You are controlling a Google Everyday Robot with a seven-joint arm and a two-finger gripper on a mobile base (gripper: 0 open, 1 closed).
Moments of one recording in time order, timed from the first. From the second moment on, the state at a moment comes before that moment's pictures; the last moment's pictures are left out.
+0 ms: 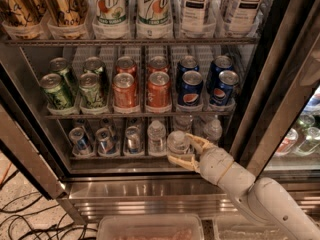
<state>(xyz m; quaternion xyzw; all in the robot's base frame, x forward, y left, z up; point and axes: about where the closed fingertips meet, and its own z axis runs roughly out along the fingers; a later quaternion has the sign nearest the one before) 0.543 -0.094 0.723 -0.34 0.59 0.16 0.71</state>
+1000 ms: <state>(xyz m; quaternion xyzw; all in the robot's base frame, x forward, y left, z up) 0.499 -0.079 0.756 -0.41 0.61 0.24 0.63</state>
